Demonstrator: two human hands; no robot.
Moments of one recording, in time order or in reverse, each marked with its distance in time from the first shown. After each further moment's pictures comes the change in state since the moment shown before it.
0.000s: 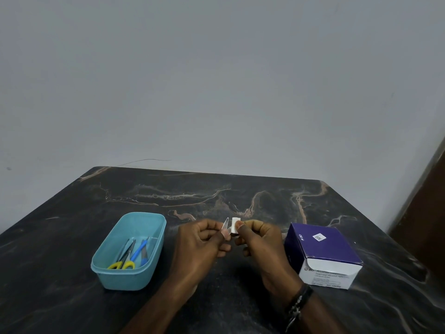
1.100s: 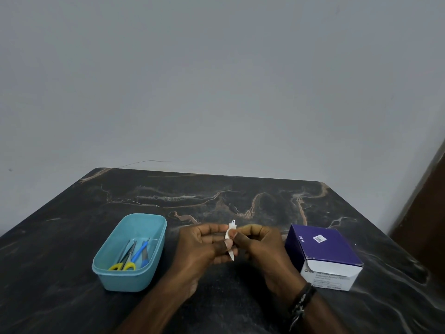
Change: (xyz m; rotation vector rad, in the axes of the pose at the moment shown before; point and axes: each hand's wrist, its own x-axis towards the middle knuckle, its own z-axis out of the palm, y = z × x) left_hand -0.002 0.006 -0.005 -0.267 -0.138 -0.190; right_hand 0.002 0.002 -0.005 0.061 -0.101 0.039
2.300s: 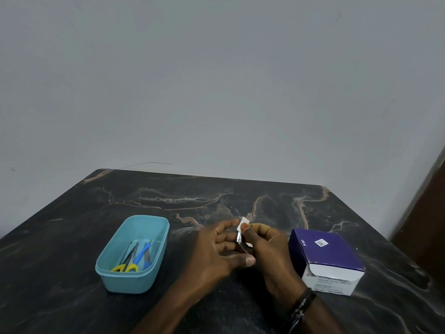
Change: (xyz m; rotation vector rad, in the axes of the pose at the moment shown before) left_hand 0.000 -0.004 0.007 0.268 -0.118 0.176; right_hand 0.004 0.002 0.003 0.051 0.133 -0.021
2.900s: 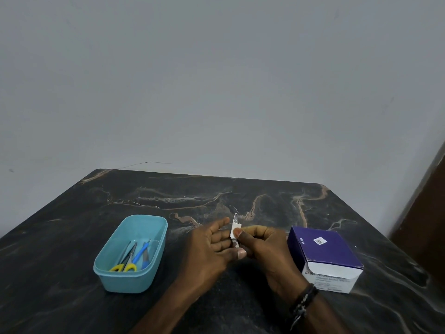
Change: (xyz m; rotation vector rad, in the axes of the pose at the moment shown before) left_hand 0.005 -0.011 -0.002 -0.006 0.082 -0.003; right_hand 0.004 0.003 -0.009 -0.029 -0.098 0.040
